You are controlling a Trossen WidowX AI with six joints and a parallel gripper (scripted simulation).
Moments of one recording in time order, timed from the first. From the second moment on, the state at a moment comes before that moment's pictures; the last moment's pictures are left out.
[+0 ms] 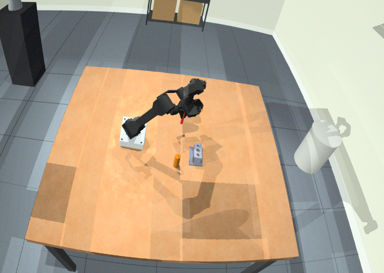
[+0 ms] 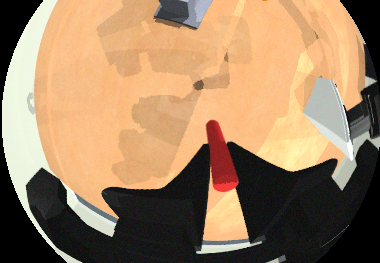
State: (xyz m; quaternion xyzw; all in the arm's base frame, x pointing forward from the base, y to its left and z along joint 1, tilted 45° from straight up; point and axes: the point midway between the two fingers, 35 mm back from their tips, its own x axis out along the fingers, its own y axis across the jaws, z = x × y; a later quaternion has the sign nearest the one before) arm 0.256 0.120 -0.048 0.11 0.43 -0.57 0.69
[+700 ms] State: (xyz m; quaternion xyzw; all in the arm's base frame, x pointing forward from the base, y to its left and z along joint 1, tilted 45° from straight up) arm 0.295 0.091 -0.016 0.11 0.44 -0.56 0.69
